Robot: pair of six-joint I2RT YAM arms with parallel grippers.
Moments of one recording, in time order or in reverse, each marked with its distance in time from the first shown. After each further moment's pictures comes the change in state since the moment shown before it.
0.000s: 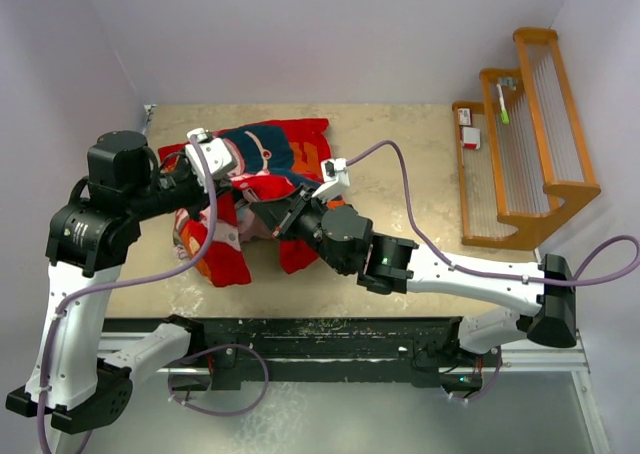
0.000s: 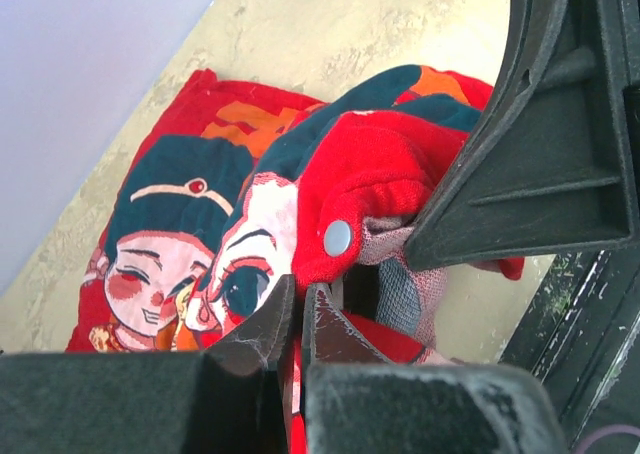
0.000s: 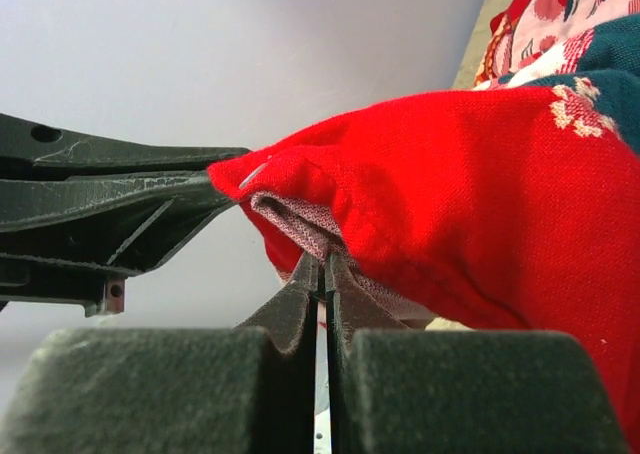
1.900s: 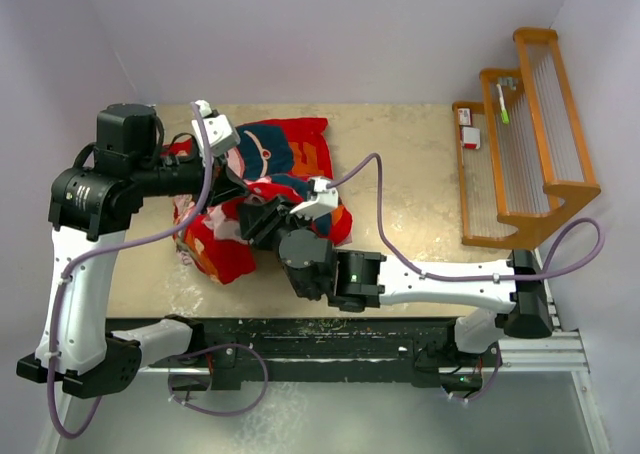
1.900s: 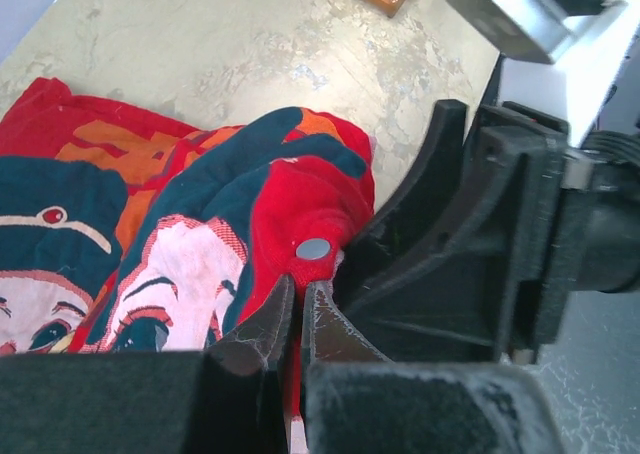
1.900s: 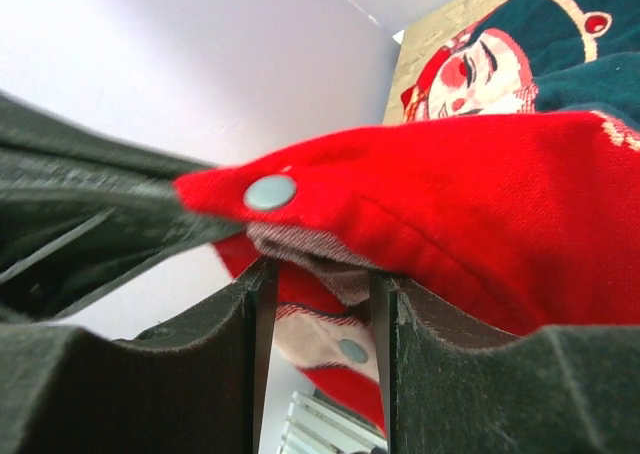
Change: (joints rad) left arm 0.010 0.177 0.216 -0.193 0.259 -0.120; right arm 0.163 0.155 0.174 -0.059 0.452 -0.068
